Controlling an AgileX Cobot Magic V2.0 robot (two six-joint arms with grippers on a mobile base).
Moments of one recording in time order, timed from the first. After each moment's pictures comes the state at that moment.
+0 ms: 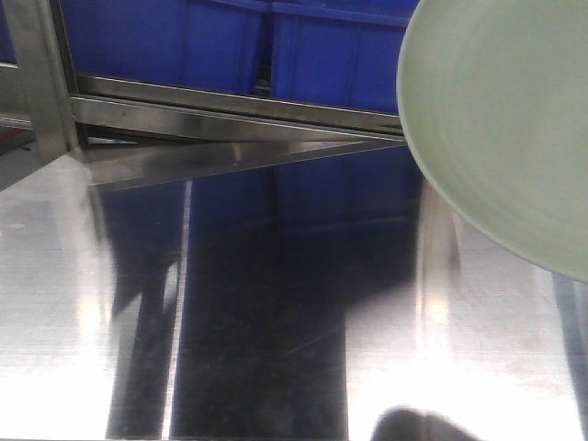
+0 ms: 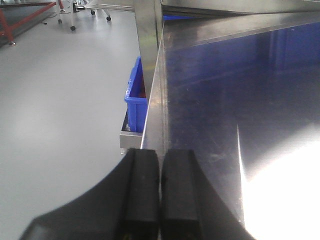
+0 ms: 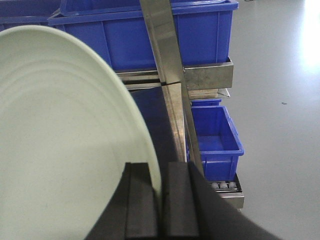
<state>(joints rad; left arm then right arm) -0.08 -0.01 0.00 0.28 0.35 -0.25 0.08 0.31 -0.25 -0.10 0.15 0.41</state>
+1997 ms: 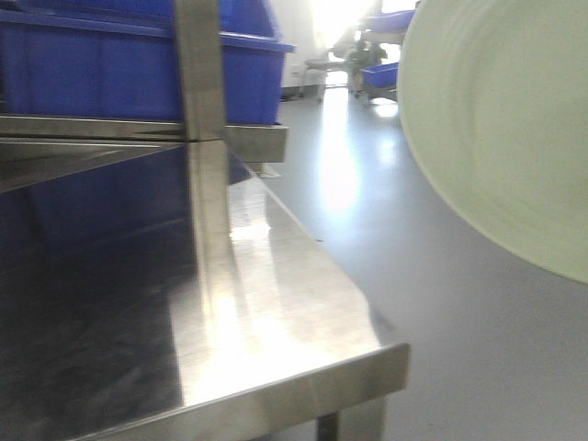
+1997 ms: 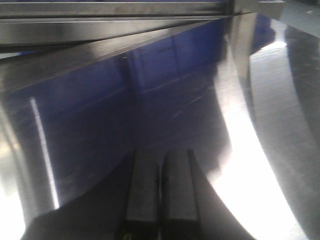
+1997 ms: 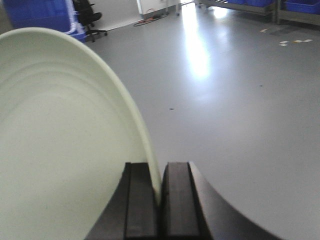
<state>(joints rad) -0.08 -0.01 0.00 0.28 0.35 -0.25 0.08 0.31 -0.25 -0.10 0.15 0.41</state>
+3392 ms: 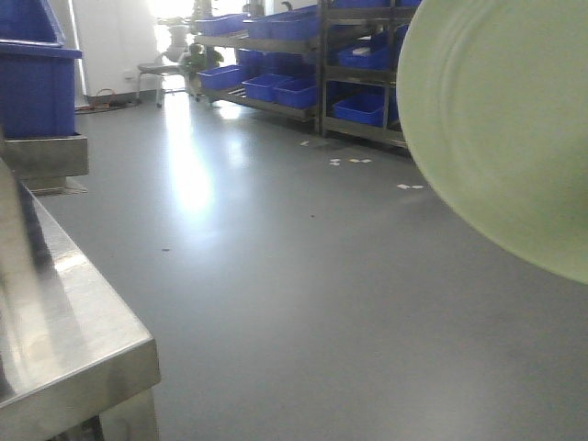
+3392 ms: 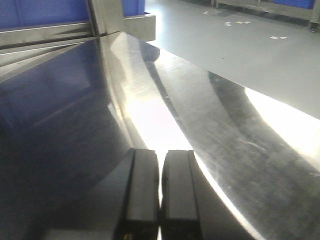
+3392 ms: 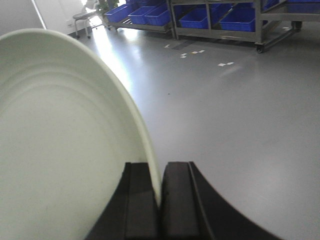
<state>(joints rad) -0.08 -0.01 0.00 0.28 0.35 -0.25 0.08 0.31 -0.25 -0.10 0.15 0.41</state>
